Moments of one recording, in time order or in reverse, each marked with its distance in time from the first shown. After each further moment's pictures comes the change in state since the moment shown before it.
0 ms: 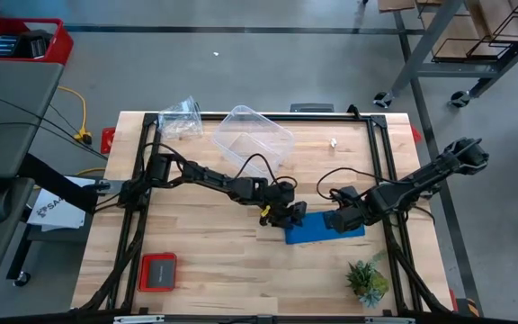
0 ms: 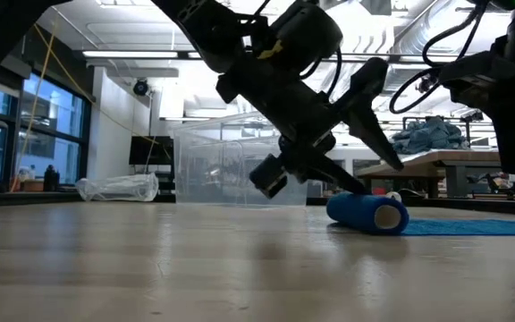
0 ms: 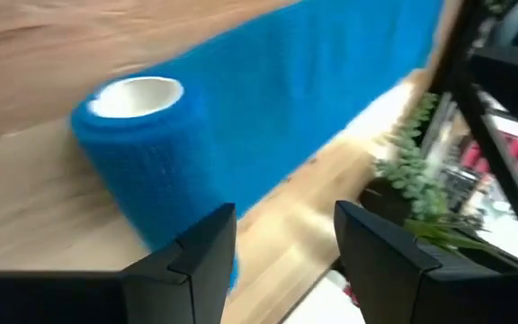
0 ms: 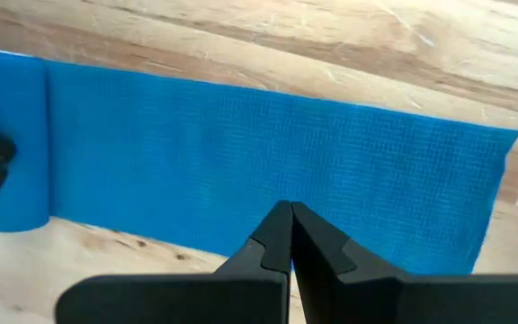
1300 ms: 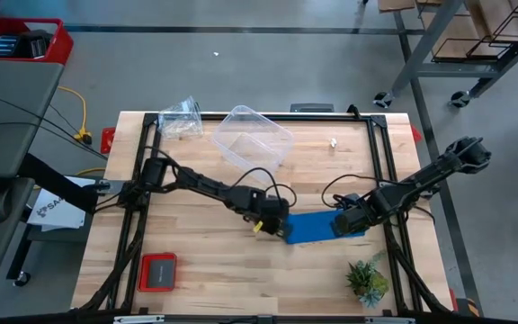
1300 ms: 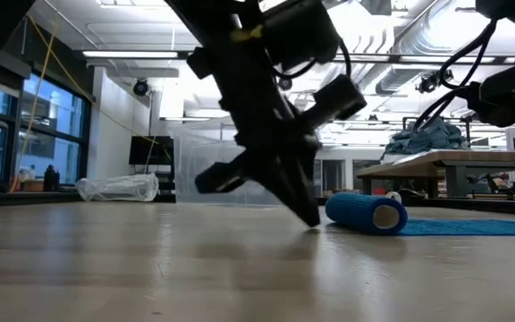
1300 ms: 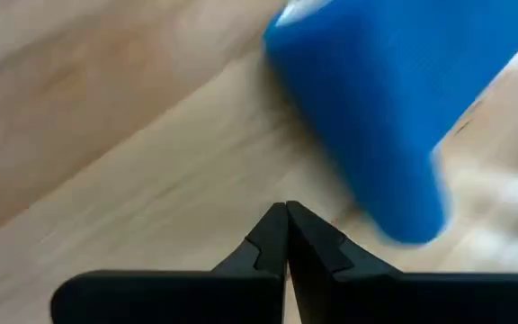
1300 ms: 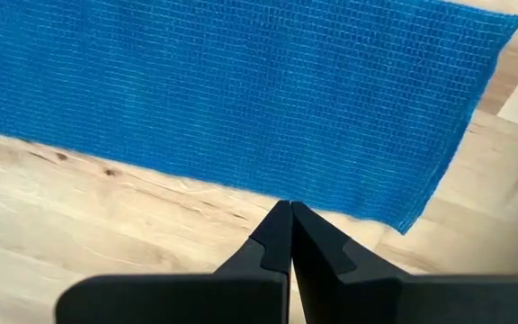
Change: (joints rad) left arm -0.078 -0.033 0.005 -0.370 -0.170 0.386; right arm 0.020 -0.042 -0.080 0.022 -0.236 -0.025
